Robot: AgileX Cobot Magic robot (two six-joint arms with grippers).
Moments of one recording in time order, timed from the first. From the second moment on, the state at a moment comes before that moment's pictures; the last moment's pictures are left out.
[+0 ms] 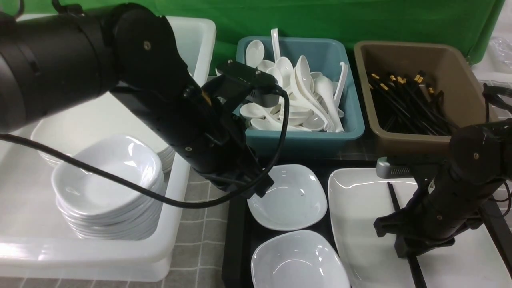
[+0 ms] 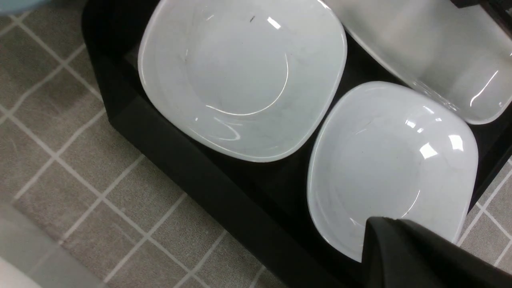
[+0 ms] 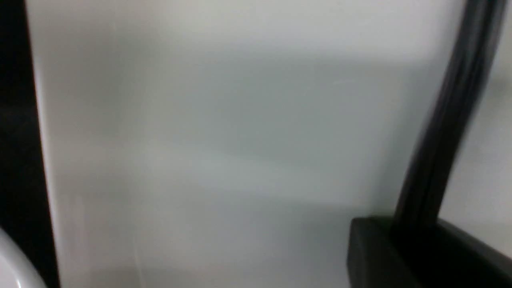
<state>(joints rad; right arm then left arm) 0.32 1.71 -0.93 0.08 0.64 0.15 -0.56 1.60 -1.30 -0.33 0.98 0.37</state>
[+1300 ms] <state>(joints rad) 0.07 2.06 -1.82 0.10 0.54 0.04 -0.56 1.69 -1.39 -0.70 0.56 0.80</state>
